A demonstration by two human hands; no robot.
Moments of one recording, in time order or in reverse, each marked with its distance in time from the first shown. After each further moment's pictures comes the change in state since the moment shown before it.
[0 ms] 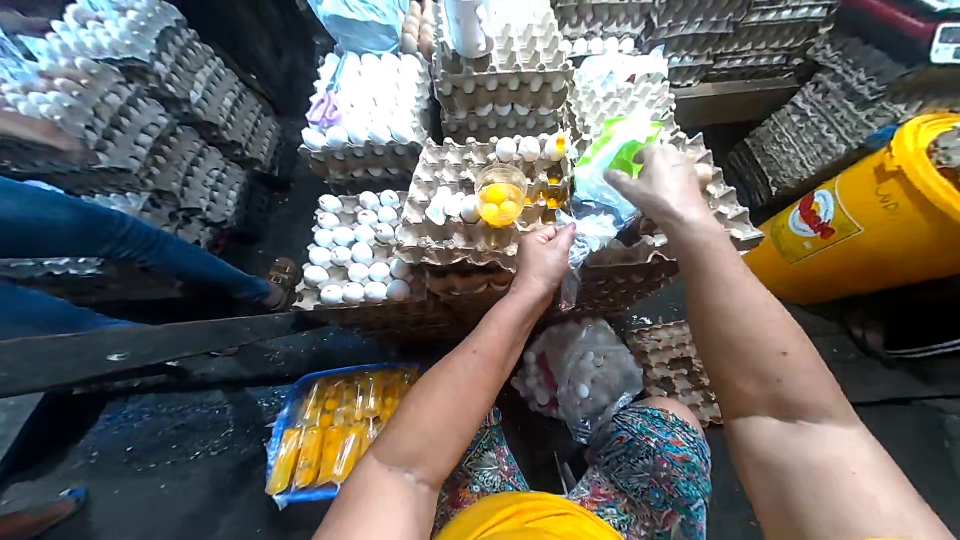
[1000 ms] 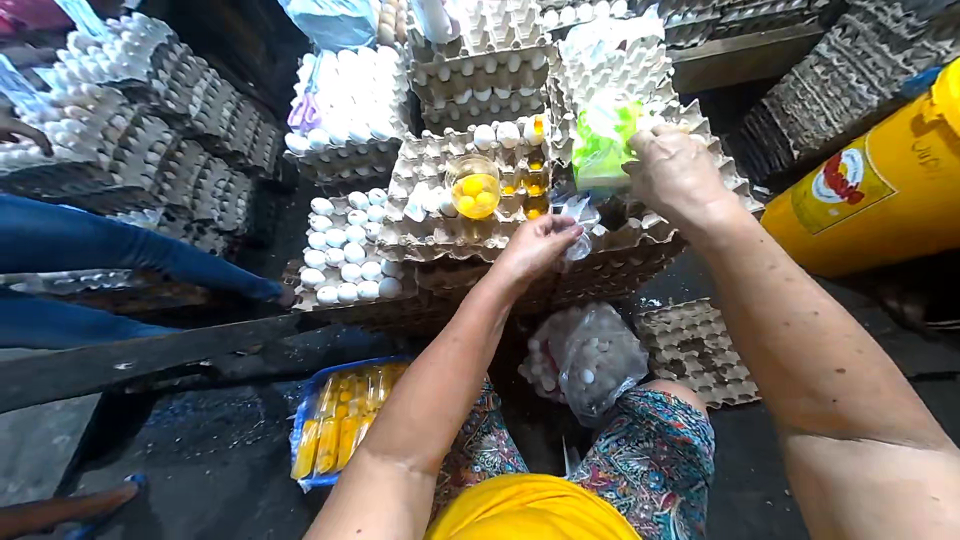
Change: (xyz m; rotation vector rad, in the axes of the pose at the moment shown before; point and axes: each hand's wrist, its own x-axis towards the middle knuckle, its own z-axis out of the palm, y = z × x) left_hand 0.013 0.001 0.005 0.231 -0.349 -0.063; right_hand -0.014 0.025 -0.018 -0.262 -0.075 -0.180
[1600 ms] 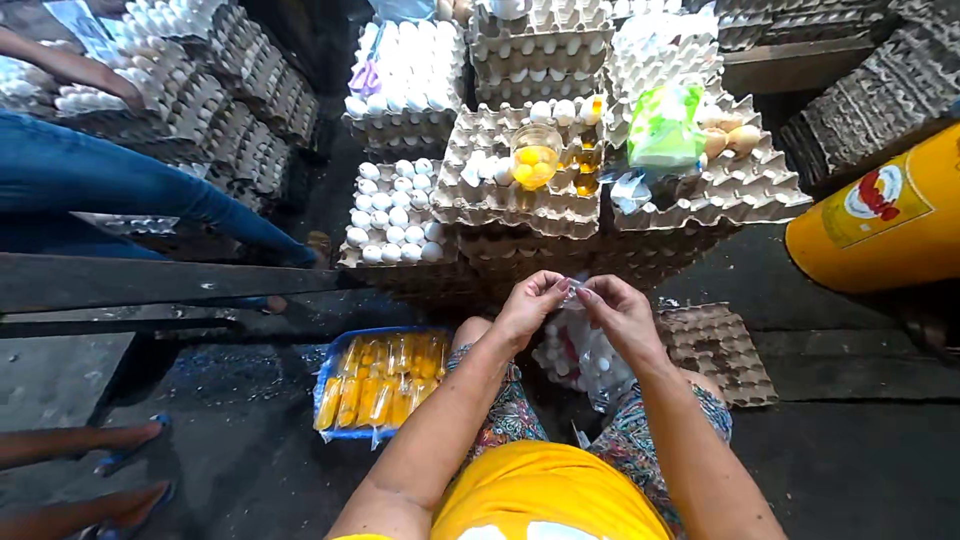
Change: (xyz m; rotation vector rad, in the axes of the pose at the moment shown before) left_hand -0.124 -0.089 -0.011 -0.348 0.119 -0.049; right_hand -0.182 -0.096 0.133 1.189 -0.030 0.060
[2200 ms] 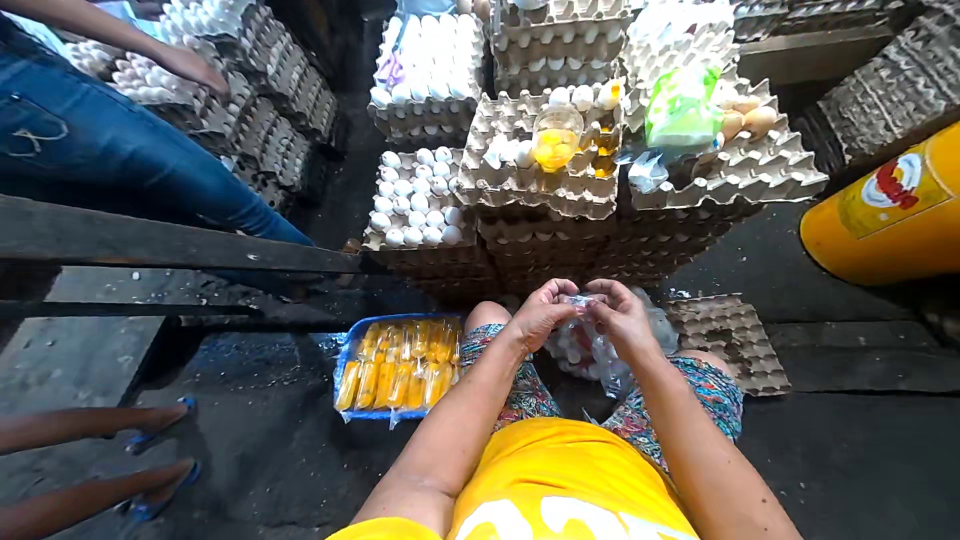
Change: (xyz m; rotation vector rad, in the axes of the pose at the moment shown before) left_hand -0.037 -0.032 -0.010 -0.160 -0.095 -0.135; right_hand -0.034 0.017 0.027 0.096 0.013 0.222
